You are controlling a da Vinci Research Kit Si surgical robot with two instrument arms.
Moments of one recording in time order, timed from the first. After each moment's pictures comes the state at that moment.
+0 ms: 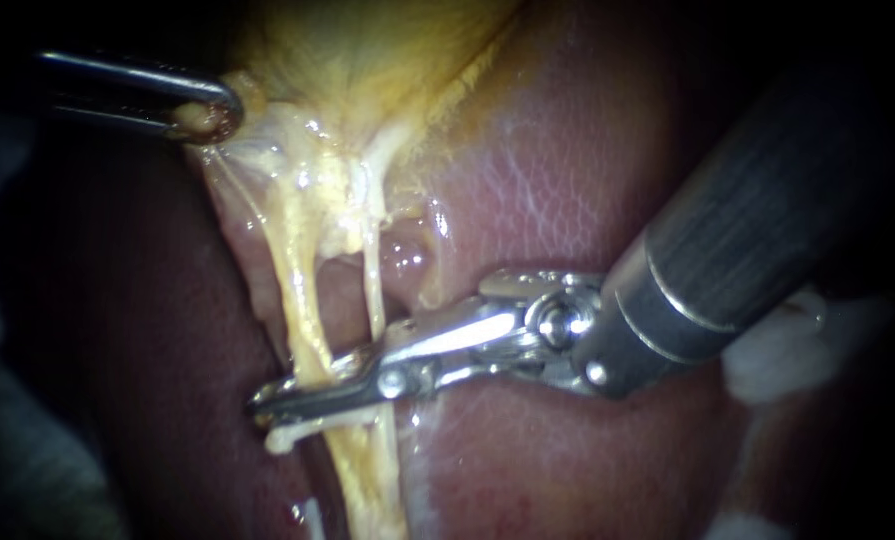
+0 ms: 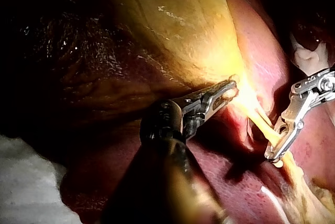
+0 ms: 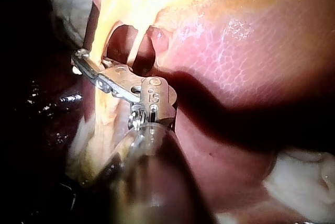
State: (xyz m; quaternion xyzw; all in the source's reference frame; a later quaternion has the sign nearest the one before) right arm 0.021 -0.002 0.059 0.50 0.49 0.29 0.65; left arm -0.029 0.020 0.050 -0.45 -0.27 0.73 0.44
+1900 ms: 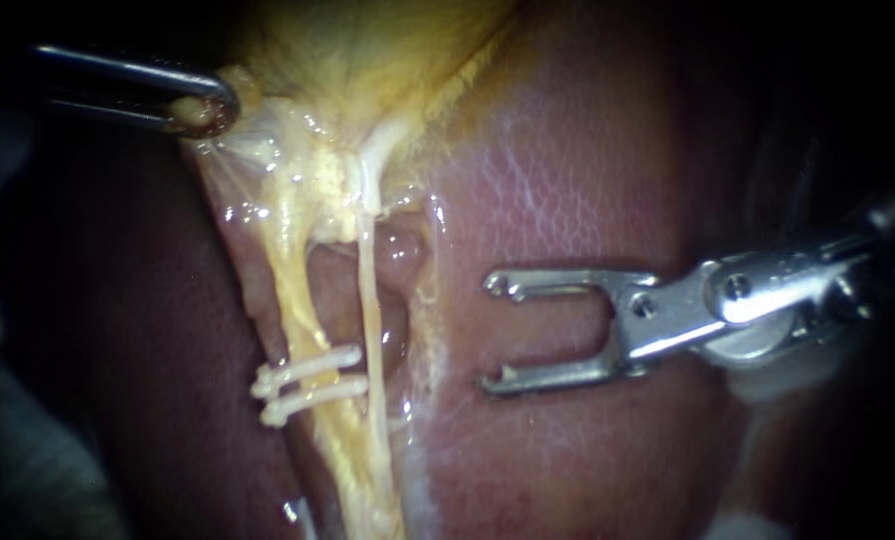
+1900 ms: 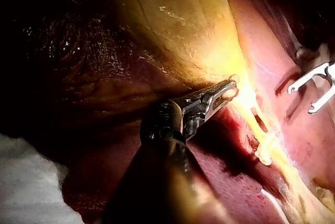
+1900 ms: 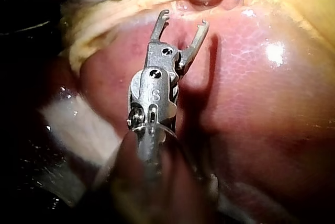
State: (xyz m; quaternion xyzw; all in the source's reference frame) right arm 0.004 0.000 0.053 0.16 0.54 0.13 0.82; left arm -0.029 0.019 0.050 -0.45 -0.27 0.73 0.44
